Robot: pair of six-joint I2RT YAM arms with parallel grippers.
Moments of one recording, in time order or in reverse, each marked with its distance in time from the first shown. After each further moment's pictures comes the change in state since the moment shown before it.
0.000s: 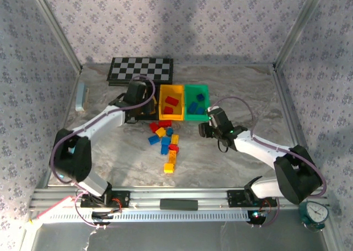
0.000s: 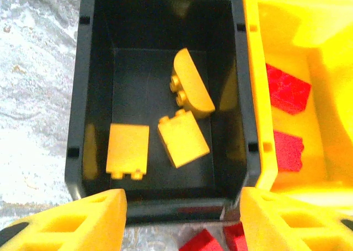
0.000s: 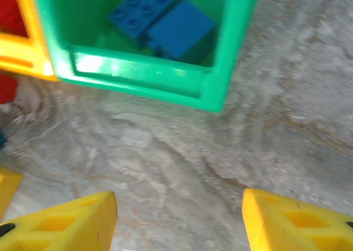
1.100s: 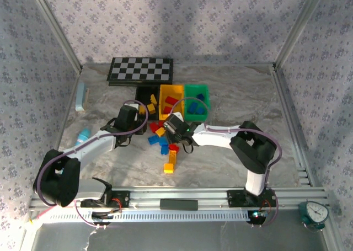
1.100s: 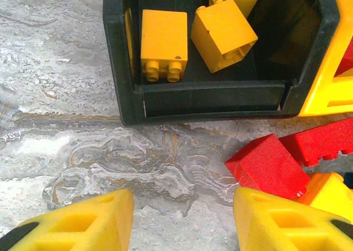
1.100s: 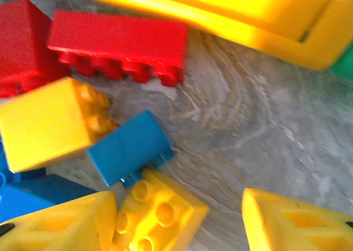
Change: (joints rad) left arm 0.003 -0.228 -0.407 0.183 0.008 0.050; right arm 0.348 0.489 0.422 -0.119 0.114 0.215
